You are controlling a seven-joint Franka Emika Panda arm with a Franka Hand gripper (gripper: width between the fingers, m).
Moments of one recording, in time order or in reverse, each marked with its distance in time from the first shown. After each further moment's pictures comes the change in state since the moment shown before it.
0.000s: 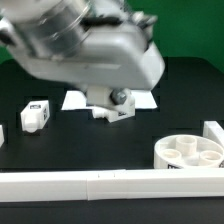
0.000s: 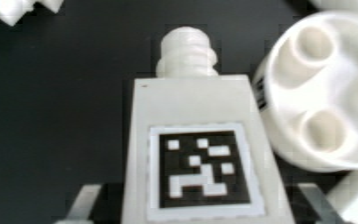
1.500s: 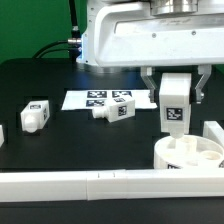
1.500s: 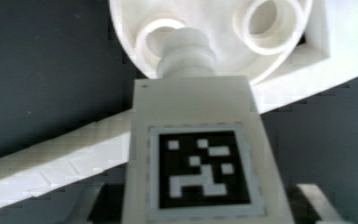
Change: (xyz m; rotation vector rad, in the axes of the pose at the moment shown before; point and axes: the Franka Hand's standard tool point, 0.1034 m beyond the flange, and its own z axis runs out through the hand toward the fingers) arm -0.018 -0.094 0.013 -0.061 0.686 -0.314
